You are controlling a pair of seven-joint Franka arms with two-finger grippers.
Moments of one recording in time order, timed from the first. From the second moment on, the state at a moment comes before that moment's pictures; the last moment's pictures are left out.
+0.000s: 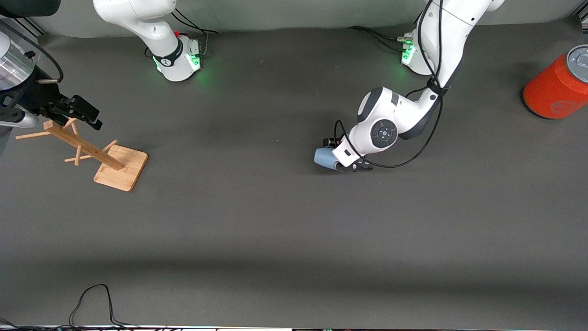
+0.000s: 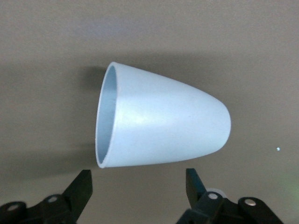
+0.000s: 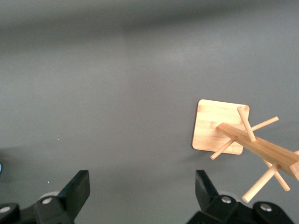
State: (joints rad) left arm -0.28 0.45 -0.36 -2.05 -0.35 2.33 -0.38; right arm 0.19 -0.23 -0.13 -1.90 -0.02 1.75 0.24
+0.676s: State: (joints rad) left arm -0.28 0.45 -0.34 -2.02 -0.33 2.30 -0.27; right arm 0.19 -0.24 -0.13 -1.90 -0.01 1.74 0.24
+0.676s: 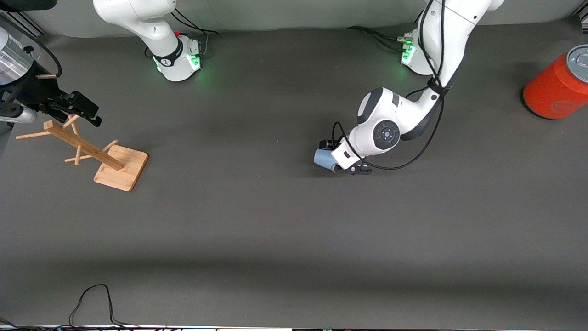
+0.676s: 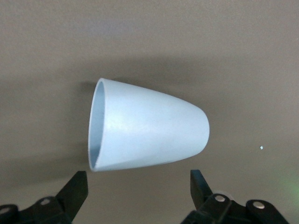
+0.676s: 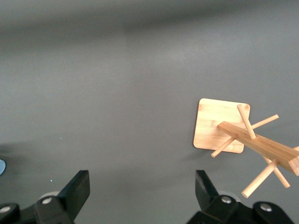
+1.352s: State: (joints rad) left arm -0.26 0.48 -0.29 -1.98 -0.36 2.31 -0.13; right arm 0.19 -0.25 -0.13 -1.89 -0.01 1.74 0.24
